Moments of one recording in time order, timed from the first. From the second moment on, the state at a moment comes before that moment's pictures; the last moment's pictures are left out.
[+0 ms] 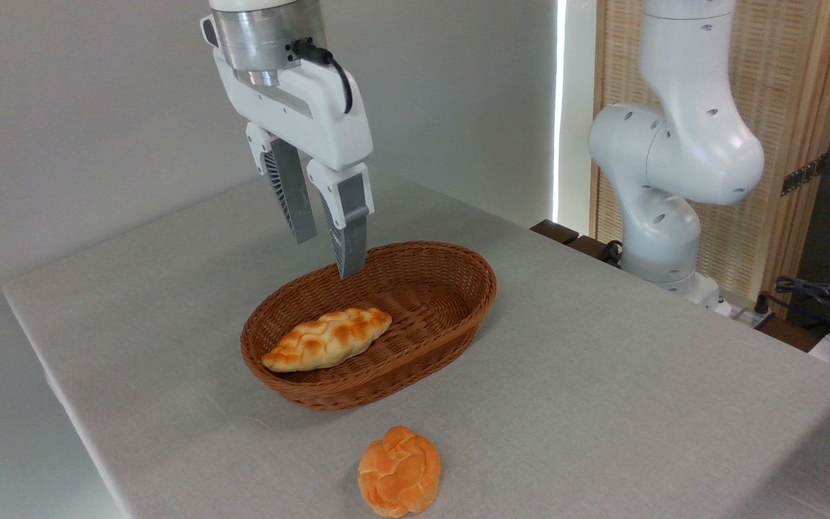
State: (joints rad) arm -0.02 -0.02 -0.06 -1.64 -0.05 1.60 0.74
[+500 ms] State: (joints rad) arm -0.06 -0.07 -0.07 -1.82 -0.05 1.74 0.74
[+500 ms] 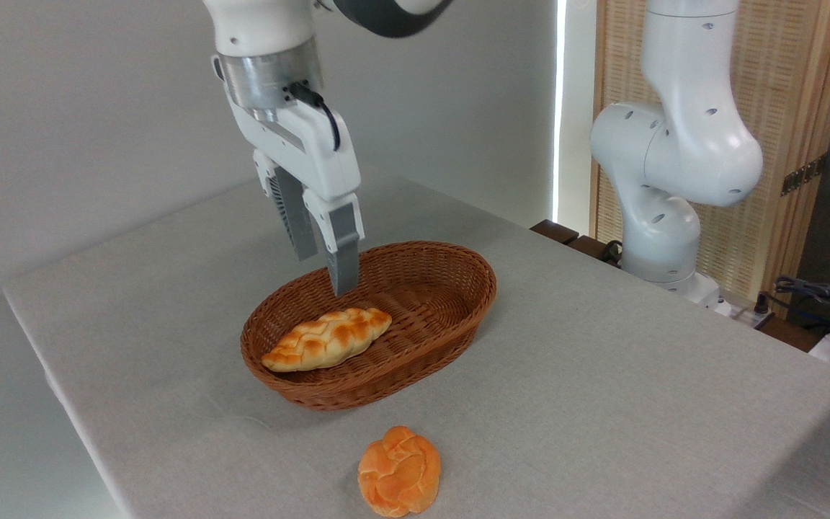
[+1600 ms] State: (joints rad) arm -0.16 -0.11 -0.07 -2.19 -0.07 2.14 0.74
